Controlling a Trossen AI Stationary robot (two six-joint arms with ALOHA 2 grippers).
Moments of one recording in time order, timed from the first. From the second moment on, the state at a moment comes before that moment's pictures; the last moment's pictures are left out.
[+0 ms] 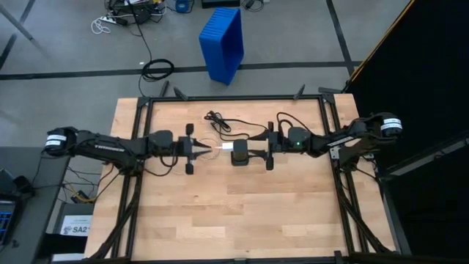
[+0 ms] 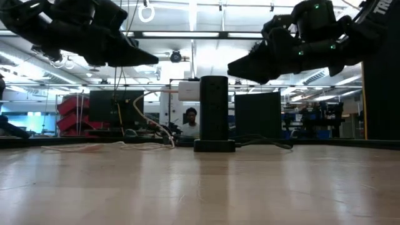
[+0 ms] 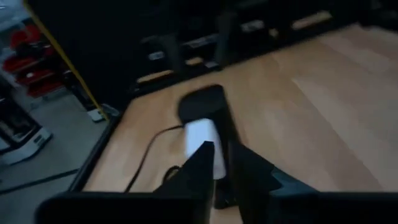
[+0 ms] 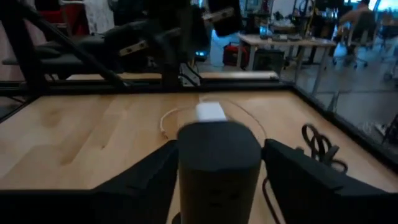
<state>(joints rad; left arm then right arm) 0.07 1.07 0.37 0.49 -0.01 0.37 -0.11 1.49 0.44 0.93 -0.02 -0.01</state>
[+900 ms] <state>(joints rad) -0.01 1.35 0.50 0.54 -0.22 0.55 -0.13 1.78 0.61 0.97 -0.10 0.01</state>
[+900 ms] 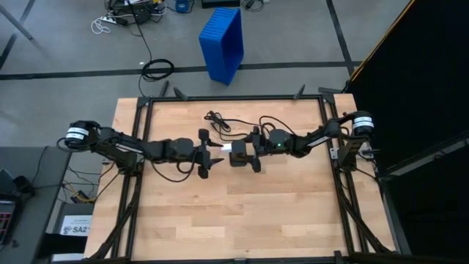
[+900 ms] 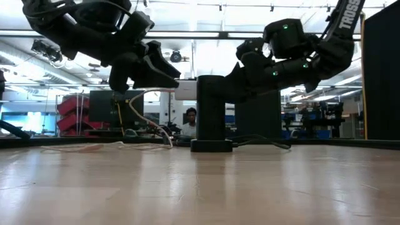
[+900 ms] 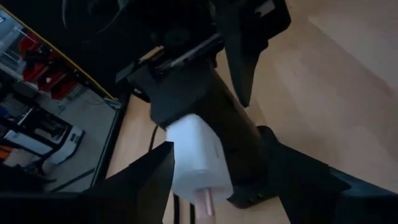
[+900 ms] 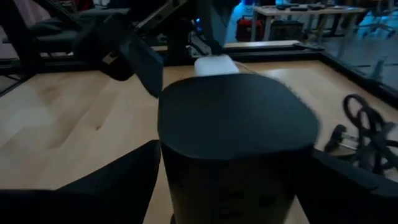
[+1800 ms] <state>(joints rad) -0.10 1.37 0.50 0.60 -0.47 0.87 -0.13 1.80 0.64 1.00 -0.12 0.22</state>
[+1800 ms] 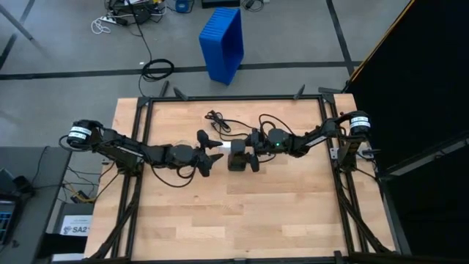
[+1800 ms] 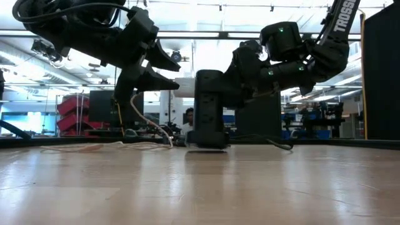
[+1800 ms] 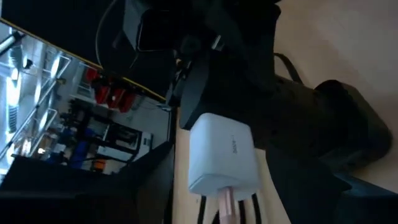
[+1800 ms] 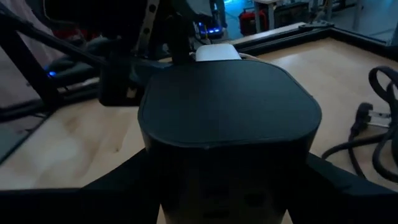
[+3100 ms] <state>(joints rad) -0.16 1.52 0.50 0.83 -0.69 1.03 -0.13 1.78 0.67 0.97 -0.20 0.30</state>
